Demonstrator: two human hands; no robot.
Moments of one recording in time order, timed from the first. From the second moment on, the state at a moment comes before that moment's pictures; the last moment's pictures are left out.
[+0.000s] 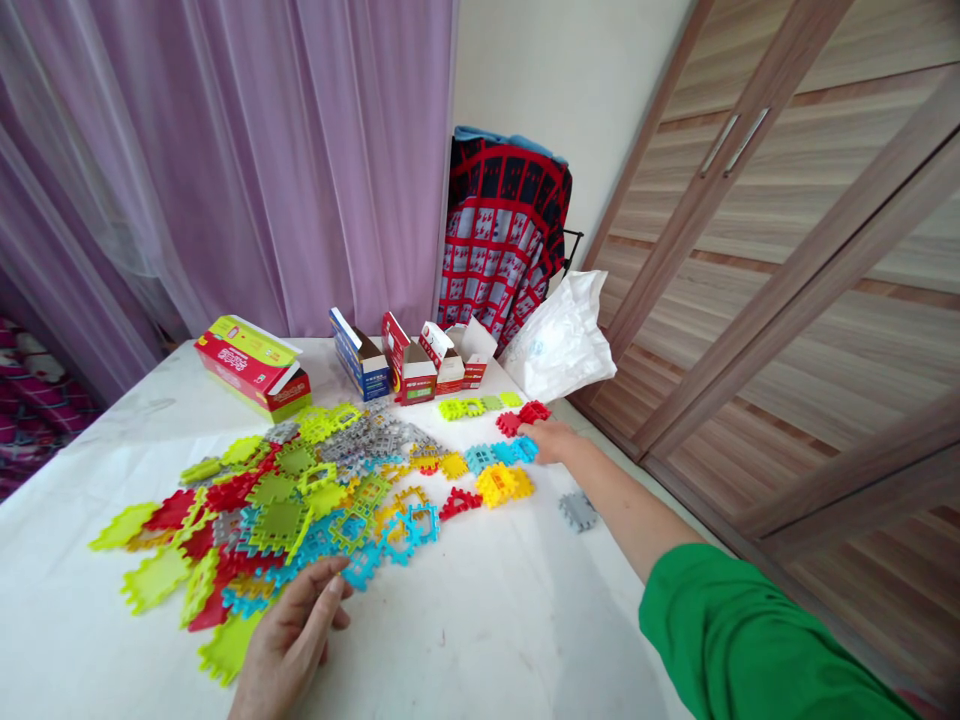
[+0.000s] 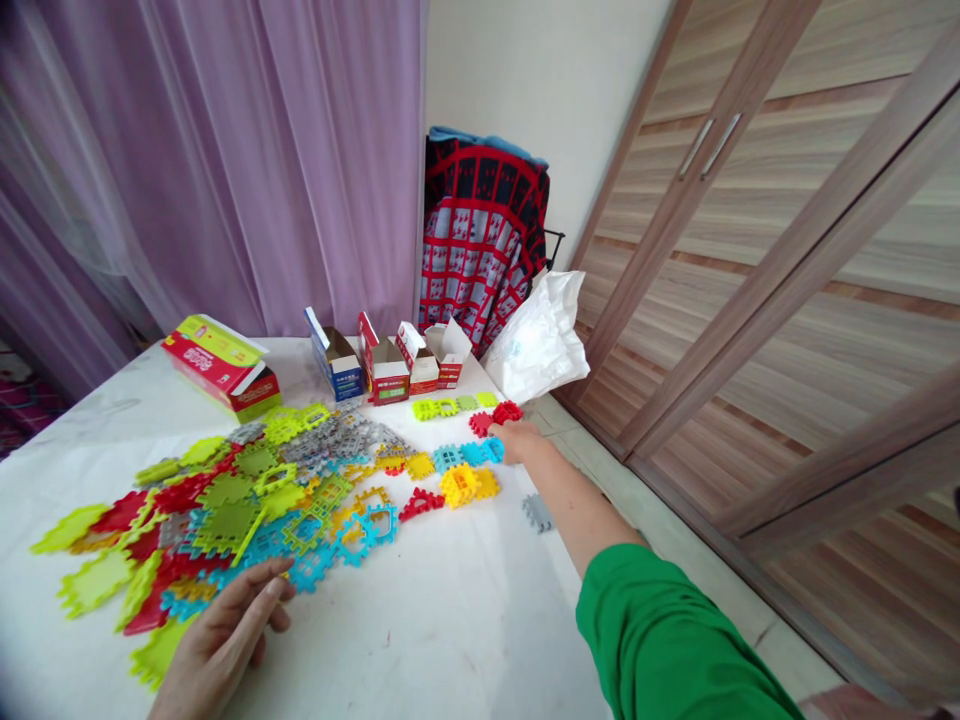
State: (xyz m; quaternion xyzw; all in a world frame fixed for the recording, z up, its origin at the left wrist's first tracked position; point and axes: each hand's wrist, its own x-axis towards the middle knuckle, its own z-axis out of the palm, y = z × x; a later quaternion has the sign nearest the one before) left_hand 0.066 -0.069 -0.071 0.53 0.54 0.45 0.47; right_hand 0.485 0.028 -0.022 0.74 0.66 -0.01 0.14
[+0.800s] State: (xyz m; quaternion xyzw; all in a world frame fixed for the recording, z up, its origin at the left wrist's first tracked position) left_hand 0.057 -0.052 -0.090 0.51 0.50 0.45 0.53; right_hand 0.338 -0.015 -0.004 0.54 0.84 -0.04 -0.01
